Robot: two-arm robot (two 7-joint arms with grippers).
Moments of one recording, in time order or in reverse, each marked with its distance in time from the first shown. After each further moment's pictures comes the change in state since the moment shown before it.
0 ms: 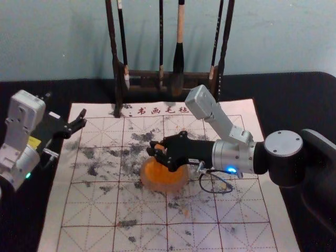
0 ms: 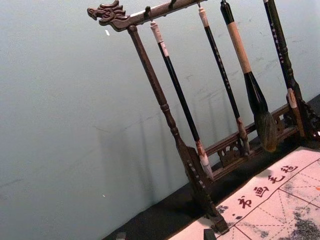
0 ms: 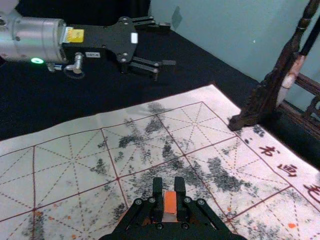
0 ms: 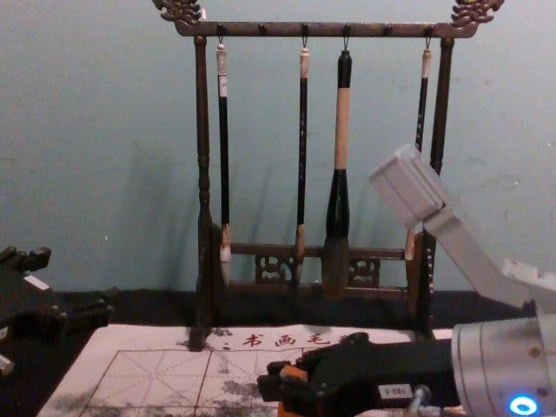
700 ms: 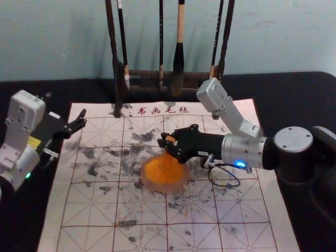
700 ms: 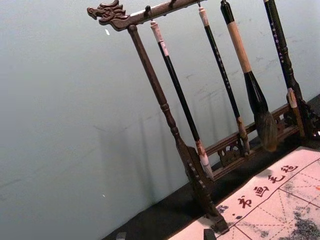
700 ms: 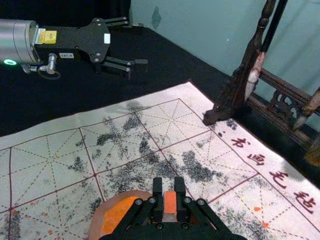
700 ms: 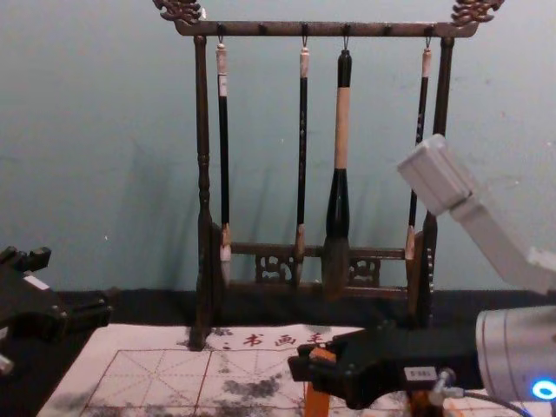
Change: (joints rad) left arm 0.000 0.000 0.000 0.000 0.000 0.000 0.000; right arm -0.005 0.011 0.045 0.004 -0.003 0.006 -0.024
